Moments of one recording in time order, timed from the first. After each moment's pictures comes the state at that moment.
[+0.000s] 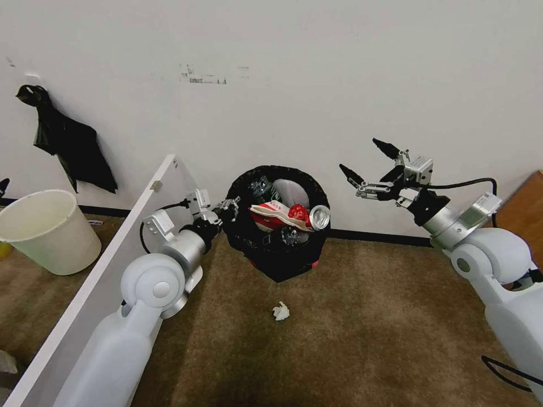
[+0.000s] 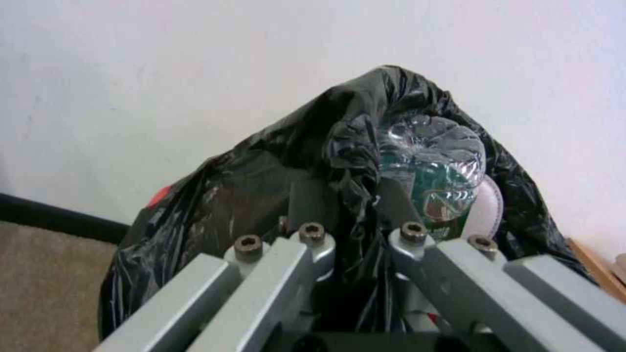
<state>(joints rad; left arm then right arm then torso) 0.96 -1.14 -0.28 -2.09 -1.14 0.43 -0.35 -0.96 0.79 0.46 1.96 0.70 0.01 -0.36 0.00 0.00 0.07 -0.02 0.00</state>
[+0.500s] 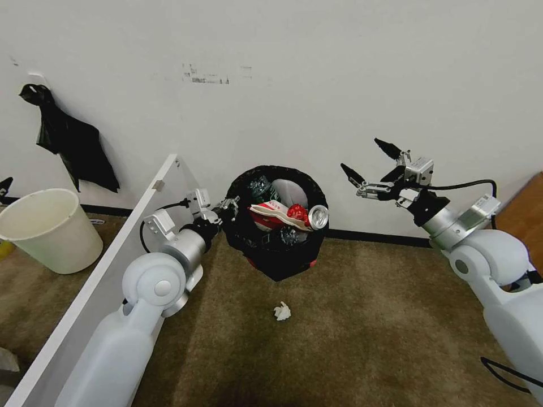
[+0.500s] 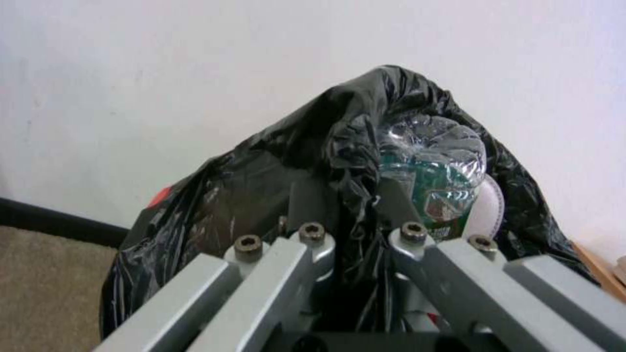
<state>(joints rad) 0.95 -1.14 -0.28 -2.09 -1.13 0.43 -0.35 -0.98 0.79 0.46 1.97 0.68 -0.03 -0.30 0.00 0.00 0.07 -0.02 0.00</state>
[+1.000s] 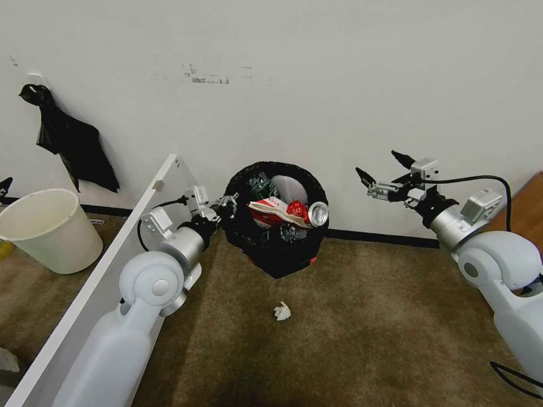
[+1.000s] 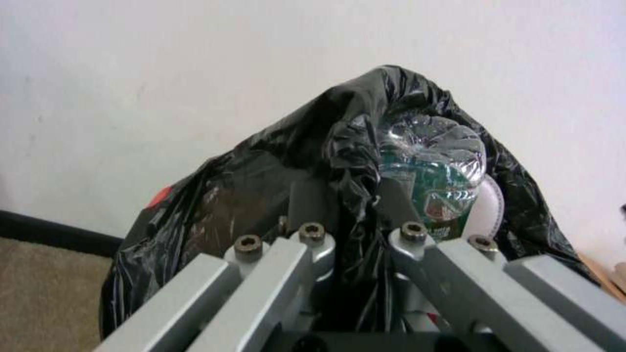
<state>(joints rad) 0.95 -1.14 -0.29 -2.10 -1.14 0.43 -0.35 -1.03 0.74 0.49 2.00 0.69 -0.25 -0.15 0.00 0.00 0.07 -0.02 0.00</state>
